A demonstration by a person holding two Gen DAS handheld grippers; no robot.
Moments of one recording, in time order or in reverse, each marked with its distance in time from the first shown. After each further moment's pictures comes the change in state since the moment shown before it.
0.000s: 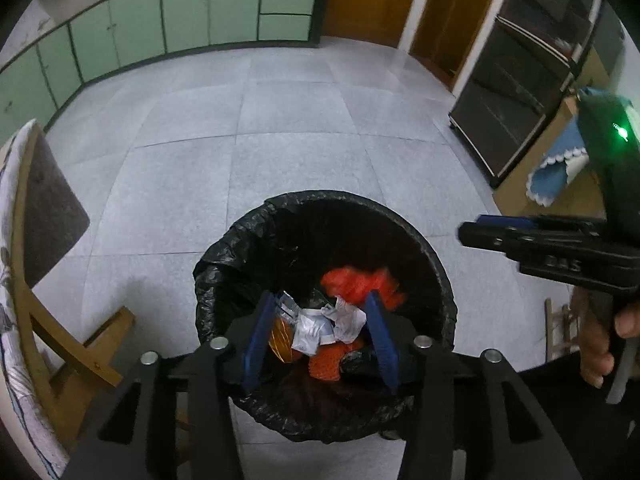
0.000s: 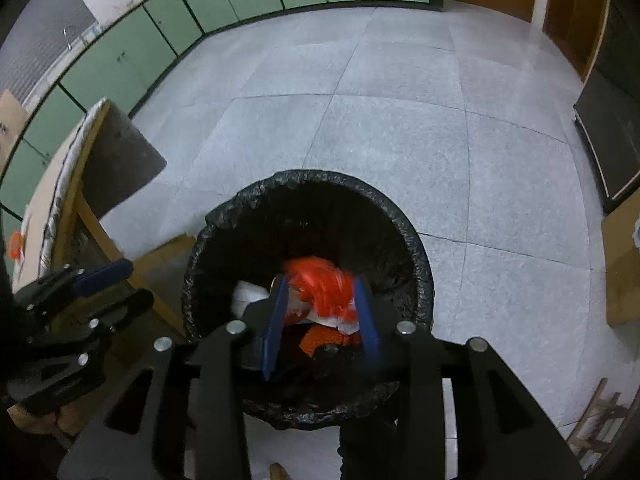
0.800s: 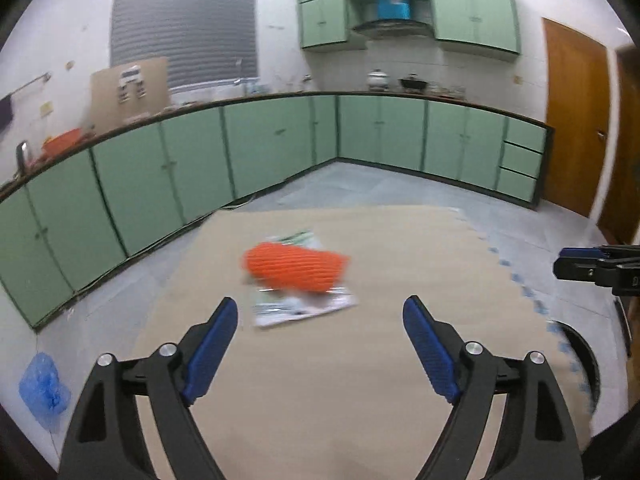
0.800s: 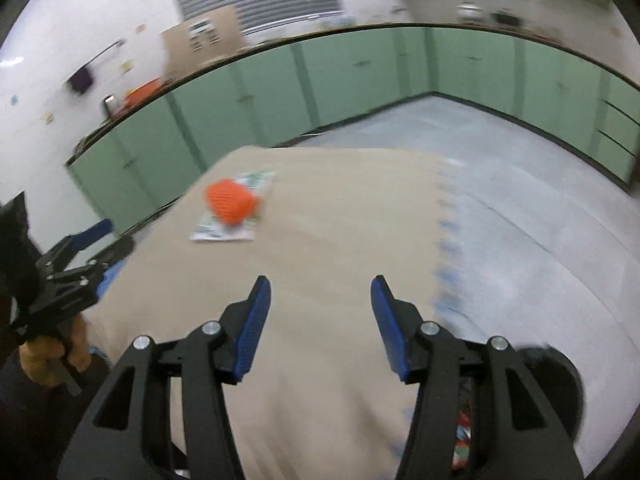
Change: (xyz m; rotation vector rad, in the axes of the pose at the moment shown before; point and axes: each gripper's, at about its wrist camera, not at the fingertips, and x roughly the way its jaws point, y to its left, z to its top) left arm -0.351 0.275 -0.218 -0.455 -0.487 0.678; right arm -0.080 0.441 -0.014 -0.673 -0.172 0.475
